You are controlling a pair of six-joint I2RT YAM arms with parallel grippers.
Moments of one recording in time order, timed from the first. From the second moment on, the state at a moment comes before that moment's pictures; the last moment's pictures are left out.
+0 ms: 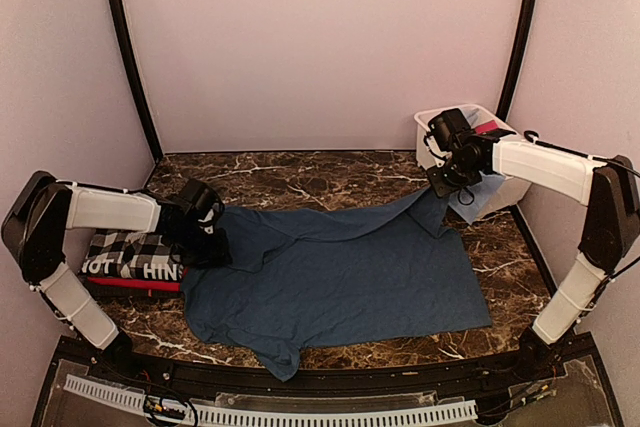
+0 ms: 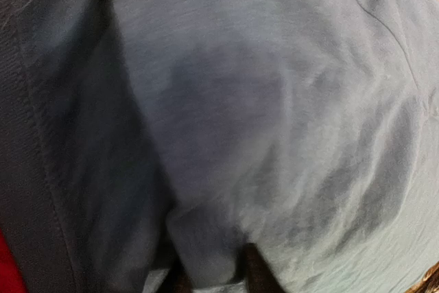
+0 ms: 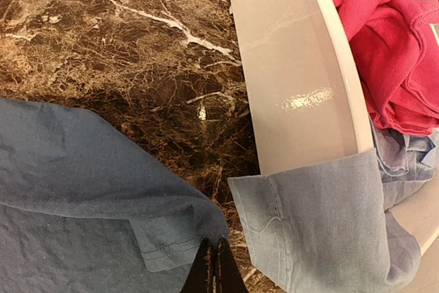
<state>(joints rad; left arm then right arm) -0.45 1.59 0.83 -0.43 0.10 -0.64 0.46 1.64 1.32 -0.66 0.40 -0.02</state>
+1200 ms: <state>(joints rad) -0.22 1.65 1.27 -0.36 0.35 -0.75 0.38 1.93 1.53 -0.42 0.47 -0.28</state>
